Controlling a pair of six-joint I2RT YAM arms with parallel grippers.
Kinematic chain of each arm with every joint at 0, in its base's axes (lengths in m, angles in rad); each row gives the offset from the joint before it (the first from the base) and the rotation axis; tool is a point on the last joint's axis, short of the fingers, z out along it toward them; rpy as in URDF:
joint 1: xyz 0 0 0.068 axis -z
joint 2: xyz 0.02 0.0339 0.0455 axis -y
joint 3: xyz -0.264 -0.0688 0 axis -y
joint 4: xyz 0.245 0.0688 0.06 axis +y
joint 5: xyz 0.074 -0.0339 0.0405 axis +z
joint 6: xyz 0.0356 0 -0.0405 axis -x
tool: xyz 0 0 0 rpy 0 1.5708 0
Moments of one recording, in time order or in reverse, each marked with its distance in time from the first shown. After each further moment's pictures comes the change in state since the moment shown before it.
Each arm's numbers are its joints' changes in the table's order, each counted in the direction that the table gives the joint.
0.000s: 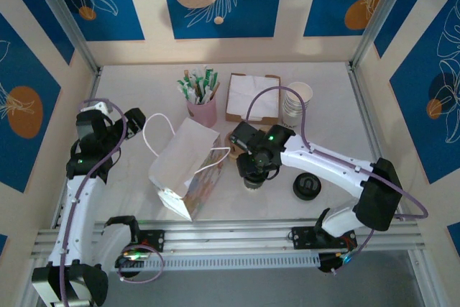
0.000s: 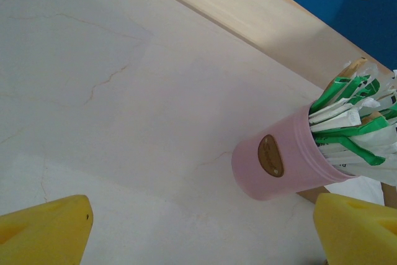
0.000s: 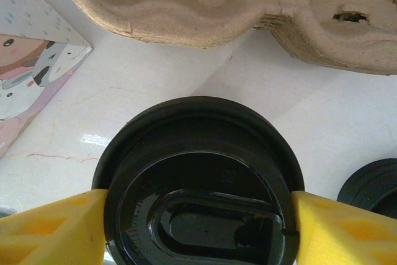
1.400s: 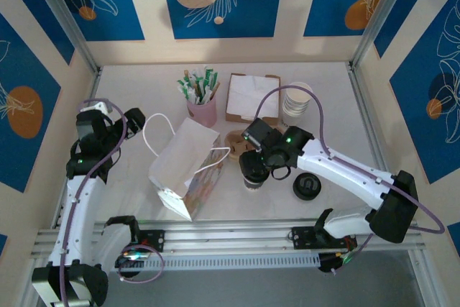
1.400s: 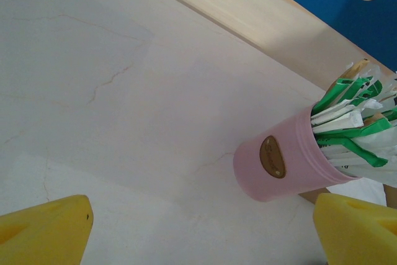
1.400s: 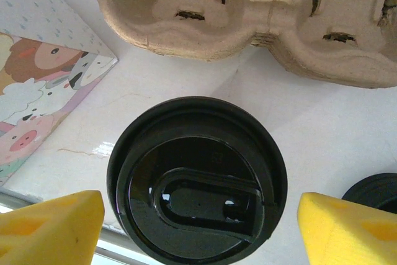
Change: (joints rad) left arm 0.000 0.000 0.000 0.000 0.007 0.000; right arm 0.039 0.137 -0.050 -0.055 0.047 0.068
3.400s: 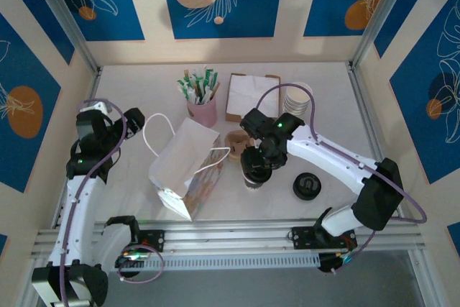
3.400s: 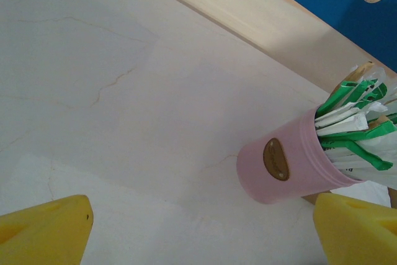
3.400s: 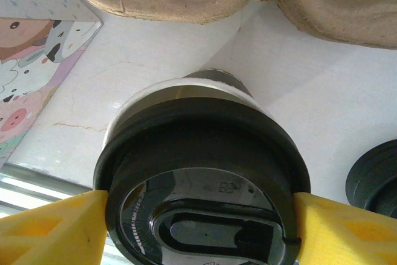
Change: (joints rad) left arm 0.000 0.000 0.000 0.000 0.012 0.000; right arm 0.093 -0.137 0.103 0.134 0.150 0.028
